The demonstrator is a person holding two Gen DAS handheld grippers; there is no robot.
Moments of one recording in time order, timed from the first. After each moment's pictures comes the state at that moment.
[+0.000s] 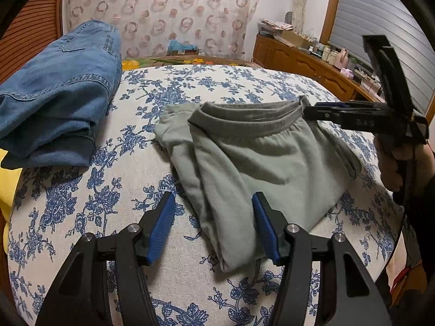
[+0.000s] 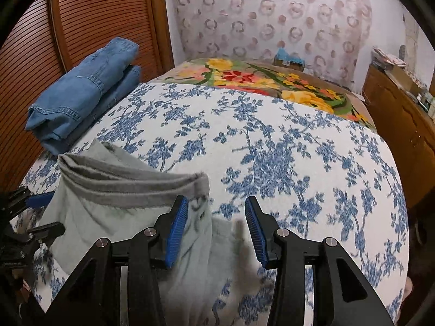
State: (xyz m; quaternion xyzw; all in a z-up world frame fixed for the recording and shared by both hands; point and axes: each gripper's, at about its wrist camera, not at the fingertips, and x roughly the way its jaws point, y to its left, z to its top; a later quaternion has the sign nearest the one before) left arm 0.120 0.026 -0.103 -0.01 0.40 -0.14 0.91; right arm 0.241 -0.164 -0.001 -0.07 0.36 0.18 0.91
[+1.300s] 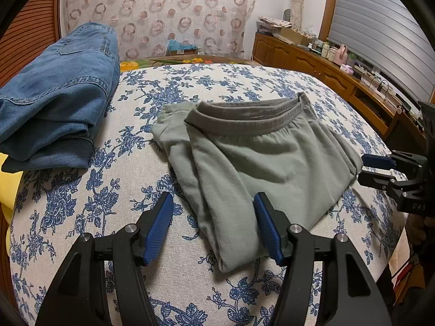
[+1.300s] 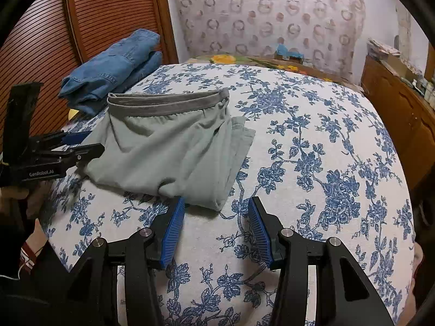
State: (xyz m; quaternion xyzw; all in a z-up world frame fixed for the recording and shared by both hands) left arm 0.120 0.022 -0.104 0.00 0.40 -0.14 0.91; right arm 0.128 -0.197 -0.018 -0.05 0.35 0.19 0.91
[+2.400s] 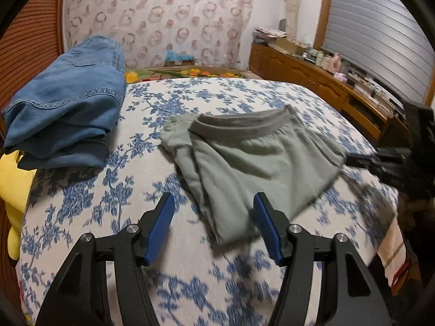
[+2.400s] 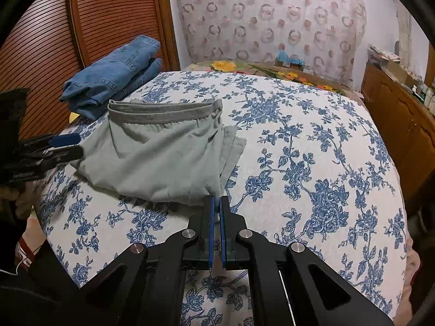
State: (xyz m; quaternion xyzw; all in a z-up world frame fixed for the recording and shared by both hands) left arm 0.089 0.033 -0.086 0.00 0.38 -0.15 0.91; right arm 0.129 -0.207 -0.013 -0.05 0.34 0.20 0.92
